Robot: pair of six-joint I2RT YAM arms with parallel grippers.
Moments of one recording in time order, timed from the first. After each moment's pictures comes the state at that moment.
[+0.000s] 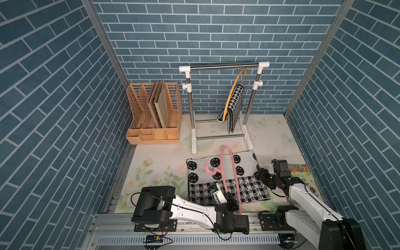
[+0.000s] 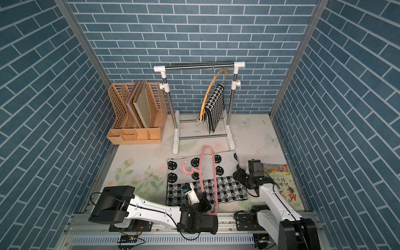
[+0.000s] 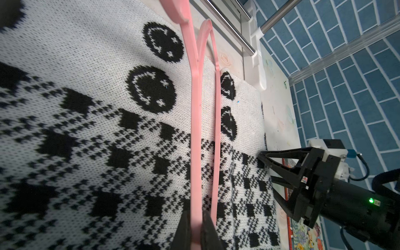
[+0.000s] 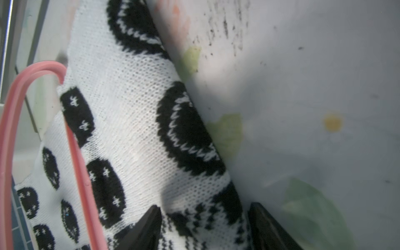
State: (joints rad) left arm -1.67 1.74 1.00 -0.47 -0.94 -1.99; right arm 0.16 0.98 0.33 -0.37 -0.30 0.66
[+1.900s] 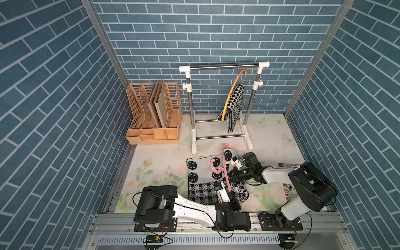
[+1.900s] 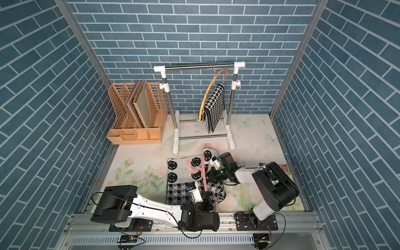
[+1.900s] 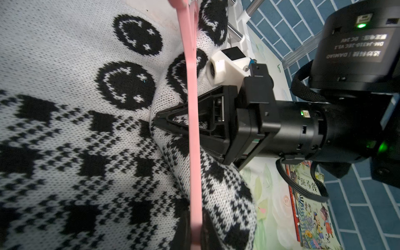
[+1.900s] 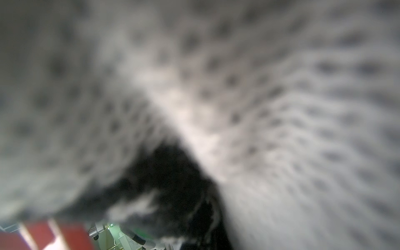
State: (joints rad) left arm -1.64 1.75 0.98 -0.31 -0.92 -1.77; right arm 0.60 1.58 0.50 0.19 -0.82 0.87
